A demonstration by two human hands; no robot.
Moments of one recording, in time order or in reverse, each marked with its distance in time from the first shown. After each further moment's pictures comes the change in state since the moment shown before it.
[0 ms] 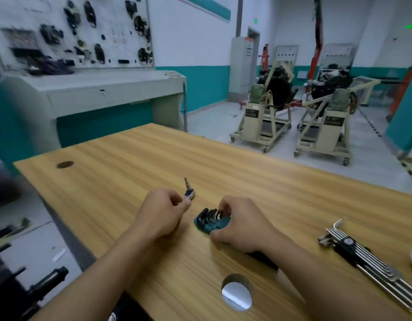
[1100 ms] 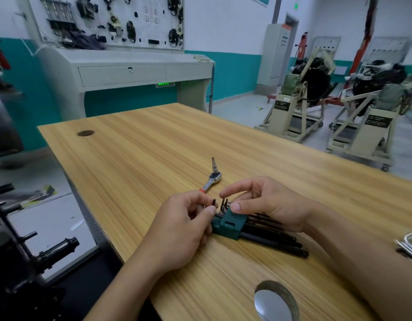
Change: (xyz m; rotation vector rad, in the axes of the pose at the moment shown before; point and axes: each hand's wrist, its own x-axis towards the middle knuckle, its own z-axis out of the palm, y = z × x) left_hand -0.057 -0.017 0.013 -0.567 -0.057 0.059; right_hand 0.048 0.011 0.007 0.879 -0.548 -0.134
